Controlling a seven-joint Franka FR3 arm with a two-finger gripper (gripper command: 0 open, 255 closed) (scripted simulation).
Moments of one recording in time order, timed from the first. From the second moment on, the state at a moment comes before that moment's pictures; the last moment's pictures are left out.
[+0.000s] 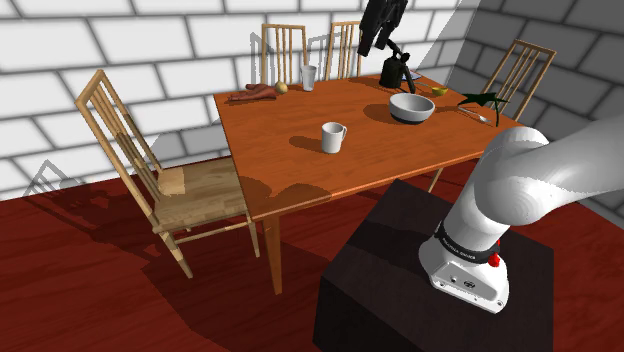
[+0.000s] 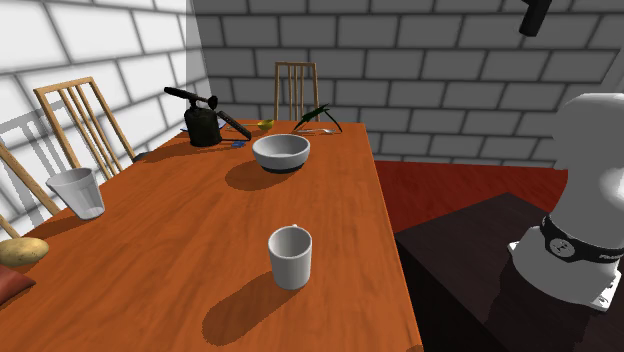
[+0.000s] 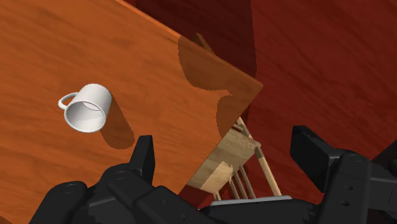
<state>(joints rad) 0.02 -0.82 -0.06 -2.31 0.03 1.69 -0.09</state>
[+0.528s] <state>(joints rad) 0.00 -0.71 -0.10 -2.39 -0.01 1.85 -0.14</state>
